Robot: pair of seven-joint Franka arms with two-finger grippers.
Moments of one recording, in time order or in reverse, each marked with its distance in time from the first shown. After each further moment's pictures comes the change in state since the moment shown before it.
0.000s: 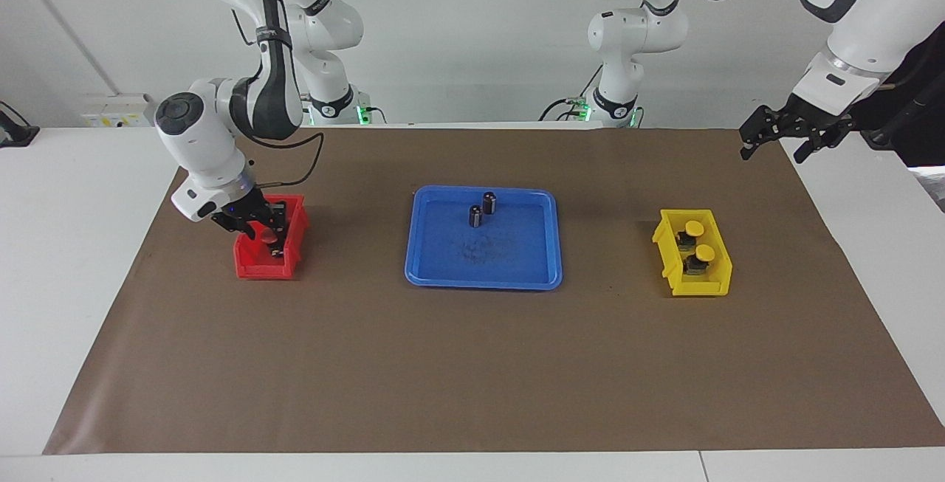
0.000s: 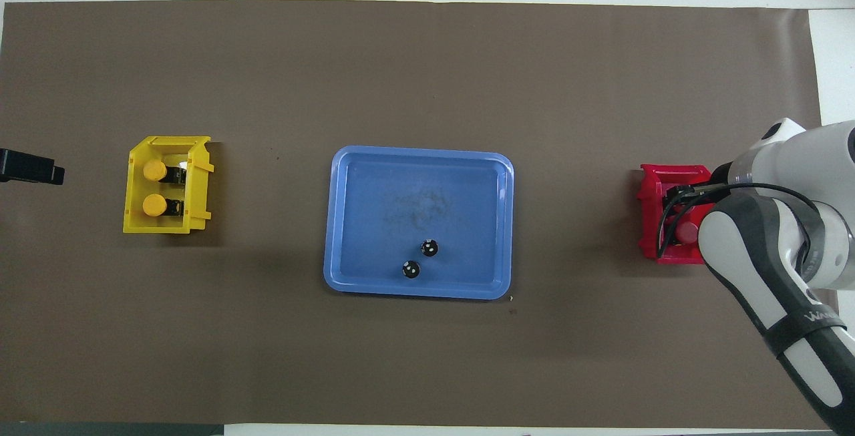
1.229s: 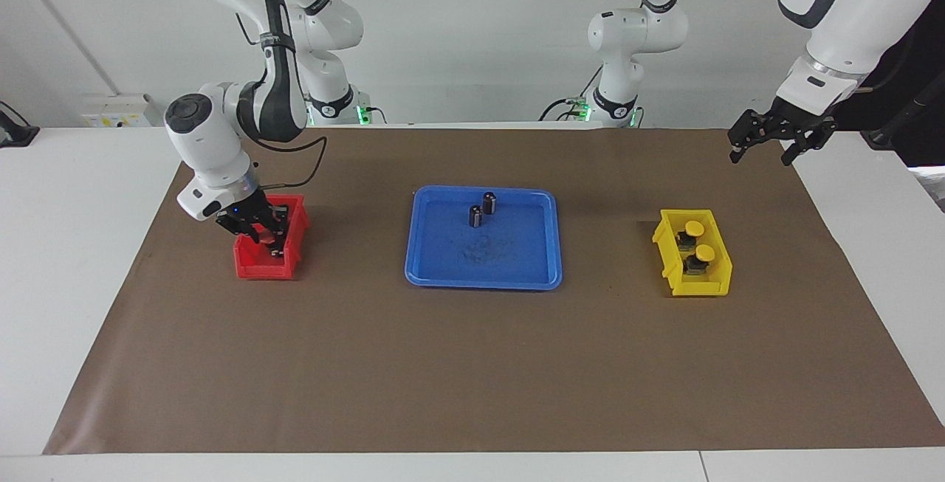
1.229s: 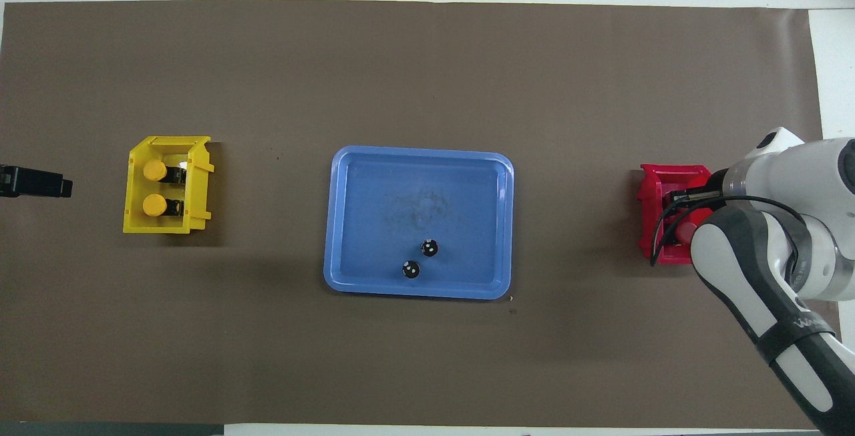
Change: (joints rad) left arm 0.000 -0.044 -0.003 -0.052 0.000 0.021 -0.005; right arm 0.001 -0.010 0.001 -0.053 0.000 0.078 -0.003
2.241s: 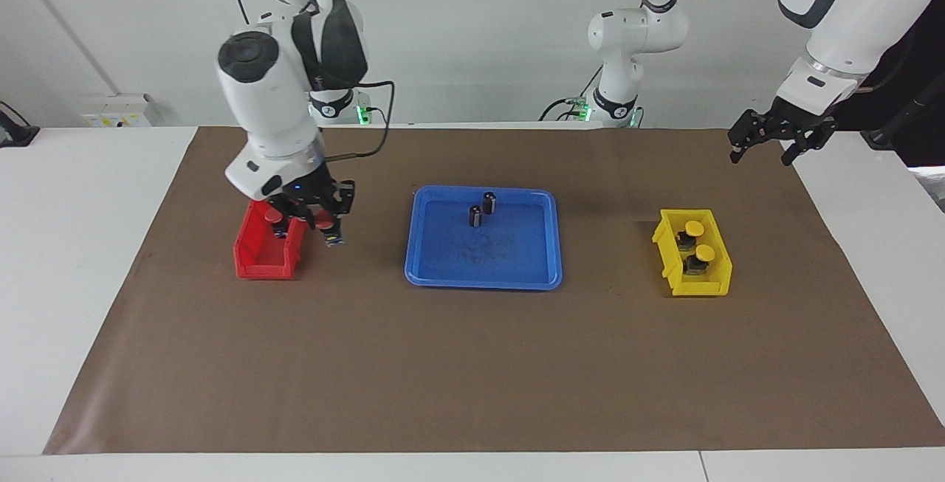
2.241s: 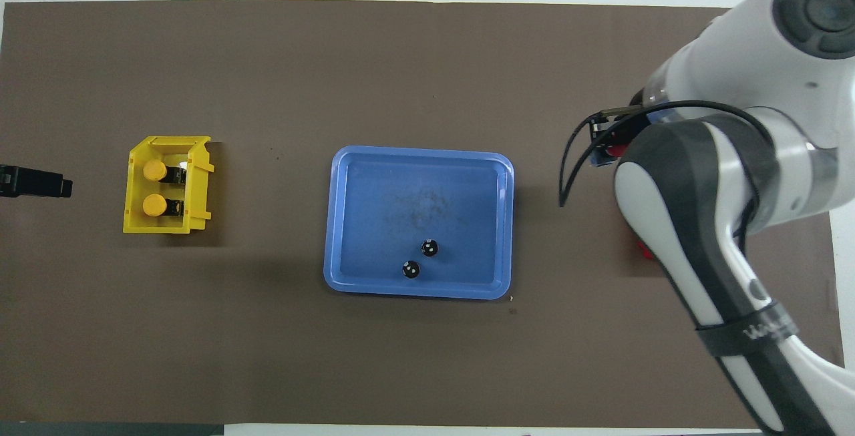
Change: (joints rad) left arm 0.000 0.000 0.000 0.000 0.000 0.001 0.000; right arm 0.343 0.171 0.043 0.630 0.003 -0.477 0.441
